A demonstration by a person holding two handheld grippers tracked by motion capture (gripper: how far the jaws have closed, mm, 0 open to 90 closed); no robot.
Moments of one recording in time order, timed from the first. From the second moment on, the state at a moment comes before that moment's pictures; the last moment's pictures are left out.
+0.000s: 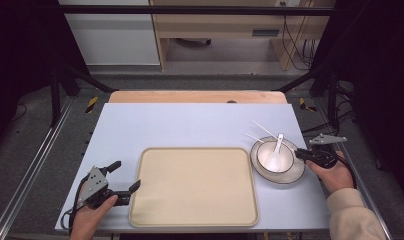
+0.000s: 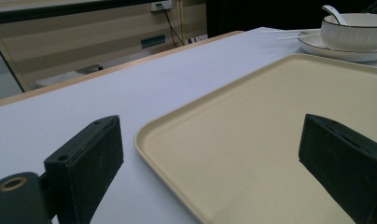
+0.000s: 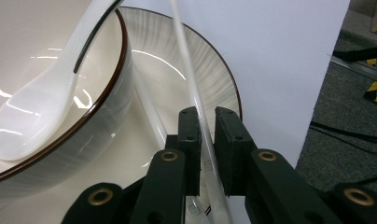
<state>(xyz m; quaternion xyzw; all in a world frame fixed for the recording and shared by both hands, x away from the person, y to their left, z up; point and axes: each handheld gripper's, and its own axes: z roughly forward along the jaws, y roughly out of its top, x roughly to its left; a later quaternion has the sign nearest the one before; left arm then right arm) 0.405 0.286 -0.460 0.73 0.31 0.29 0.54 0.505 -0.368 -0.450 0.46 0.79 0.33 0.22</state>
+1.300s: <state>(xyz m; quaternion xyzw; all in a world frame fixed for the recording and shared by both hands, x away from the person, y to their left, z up) 0.403 0.296 -0.457 0.71 0.33 0.31 0.54 0.389 -0.251 -0.378 0.43 0.74 0.43 0.30</state>
